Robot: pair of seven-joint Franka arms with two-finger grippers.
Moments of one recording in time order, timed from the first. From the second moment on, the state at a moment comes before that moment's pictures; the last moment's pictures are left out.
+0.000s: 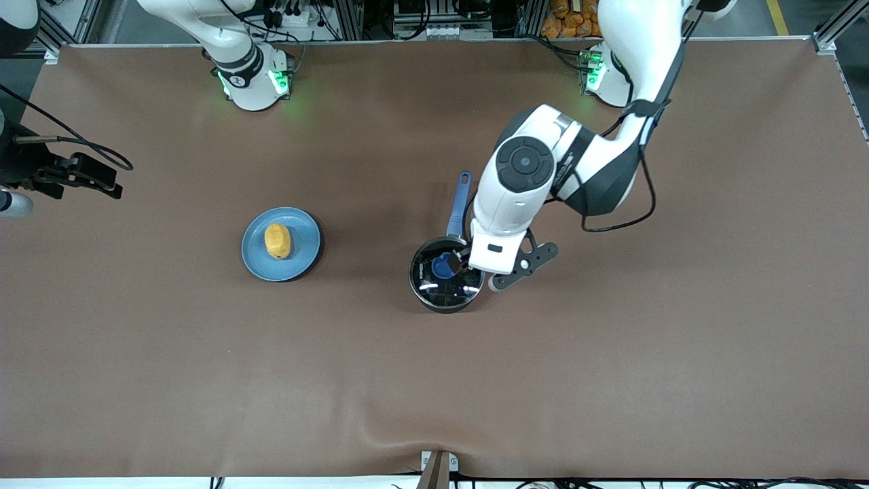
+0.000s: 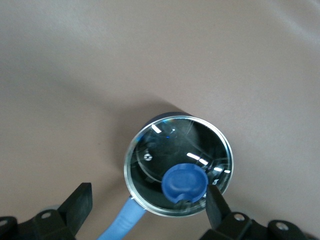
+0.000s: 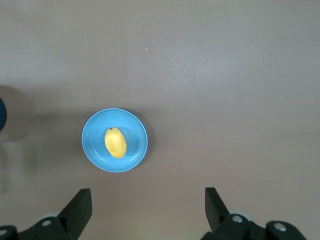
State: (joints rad) left arm -0.58 0.62 -0.08 -1.28 -0.02 1.96 -1.23; right arm 0.06 0.04 -0.08 -1.54 0.02 1.53 0.00
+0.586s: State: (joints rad) left arm -0.68 0.73 -0.04 -1.23 -0.02 2.06 -1.42; right arm 0.06 0.04 -0.08 -1.55 0.02 1.54 0.00
